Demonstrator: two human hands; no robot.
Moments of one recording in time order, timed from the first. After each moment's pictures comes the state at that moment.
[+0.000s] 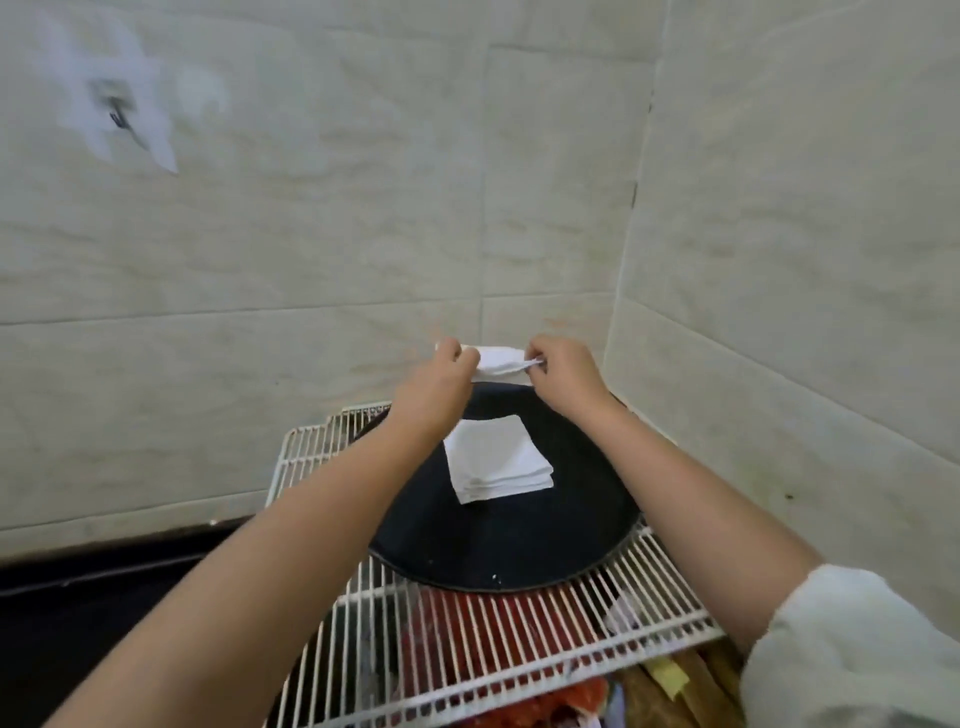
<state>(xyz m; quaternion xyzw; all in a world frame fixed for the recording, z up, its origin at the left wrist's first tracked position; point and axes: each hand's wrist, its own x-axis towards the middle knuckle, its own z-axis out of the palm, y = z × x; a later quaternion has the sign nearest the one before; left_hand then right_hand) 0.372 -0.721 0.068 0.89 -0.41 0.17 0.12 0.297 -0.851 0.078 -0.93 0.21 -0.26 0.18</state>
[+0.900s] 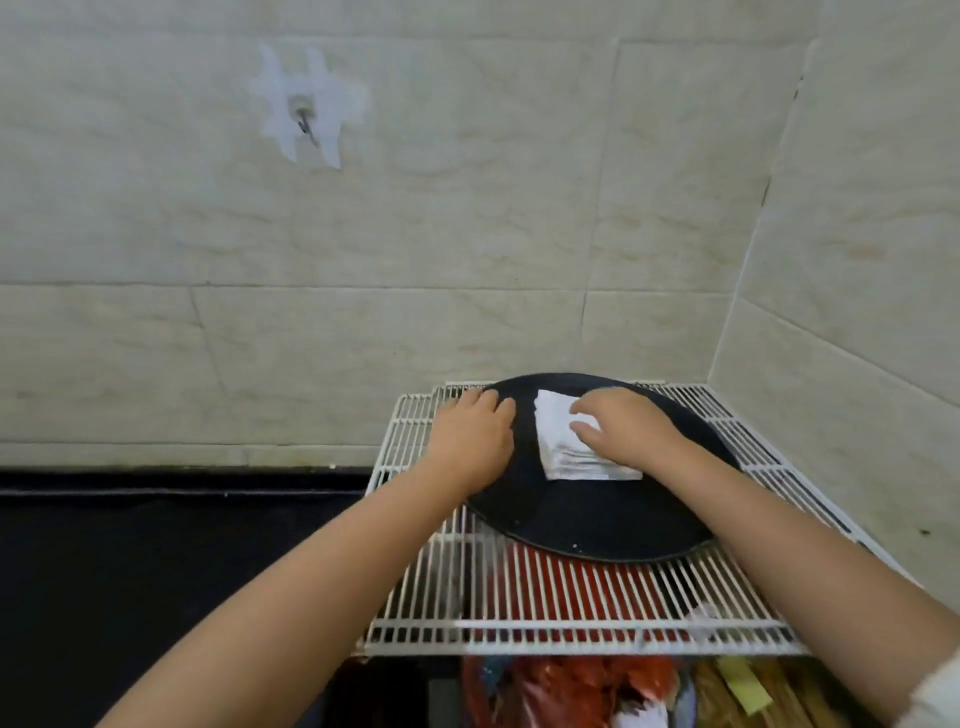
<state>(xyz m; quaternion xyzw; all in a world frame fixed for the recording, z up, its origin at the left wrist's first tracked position) 0.344 -0.645 0.031 0.92 -0.35 0.15 -0.01 0.274 -0.803 0.055 -1.00 0.07 -0.06 0.01</state>
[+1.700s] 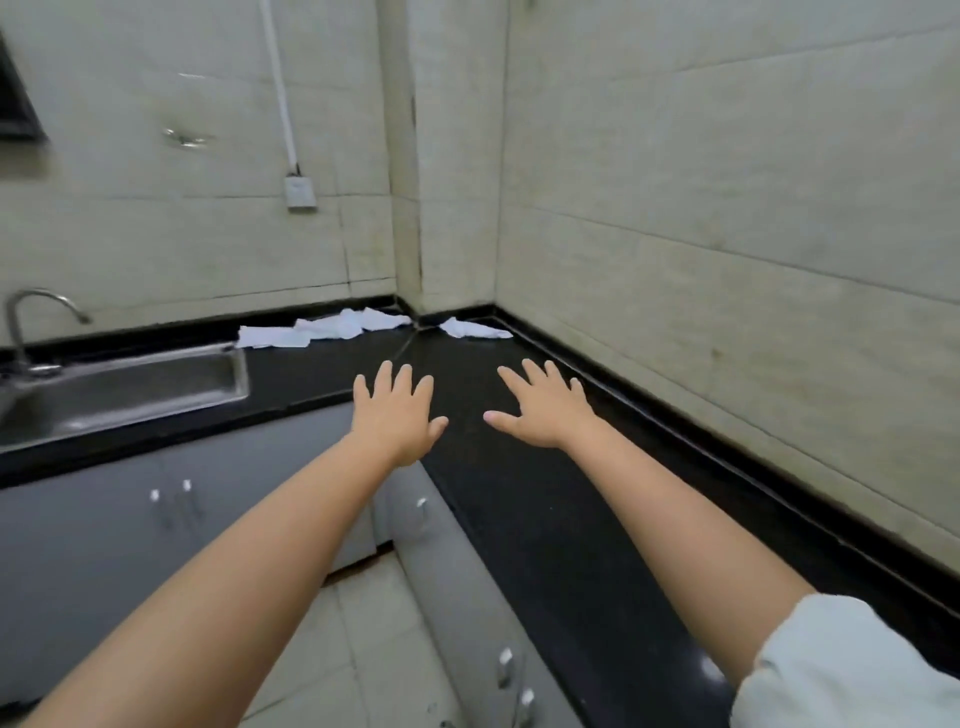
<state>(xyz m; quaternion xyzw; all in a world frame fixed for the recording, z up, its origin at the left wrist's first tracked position) 0.233 0.093 0.018 0.95 0.30 0.02 -0.04 0.349 -0.030 0.029 -0.90 -0.43 0.04 0.04</state>
